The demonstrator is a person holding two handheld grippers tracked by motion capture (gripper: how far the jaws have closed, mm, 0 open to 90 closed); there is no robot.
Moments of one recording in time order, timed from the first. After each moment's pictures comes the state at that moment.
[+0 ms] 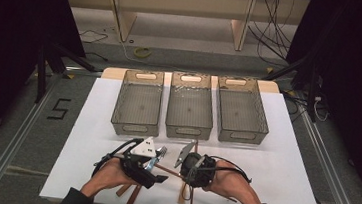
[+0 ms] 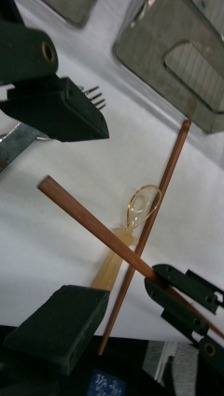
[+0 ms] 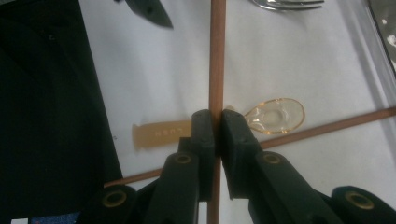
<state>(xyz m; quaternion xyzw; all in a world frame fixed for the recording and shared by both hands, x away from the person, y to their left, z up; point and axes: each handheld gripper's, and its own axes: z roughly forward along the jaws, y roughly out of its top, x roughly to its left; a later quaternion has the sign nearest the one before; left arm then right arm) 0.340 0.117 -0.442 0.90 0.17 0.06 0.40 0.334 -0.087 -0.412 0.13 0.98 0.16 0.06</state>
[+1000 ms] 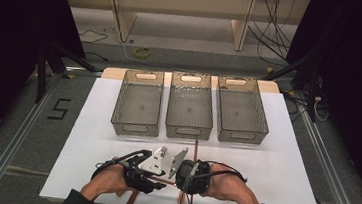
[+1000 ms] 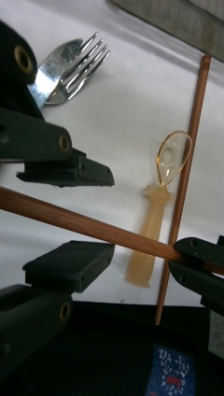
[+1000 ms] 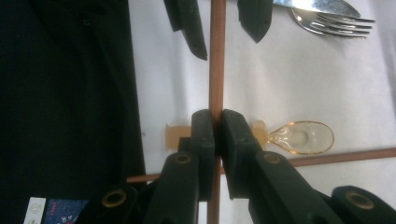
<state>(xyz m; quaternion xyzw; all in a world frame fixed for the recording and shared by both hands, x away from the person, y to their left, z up) 0.323 0.105 -0.446 0.94 0.09 0.05 0.33 0.320 -0.076 -0.410 0.05 0.99 0.16 0.04</state>
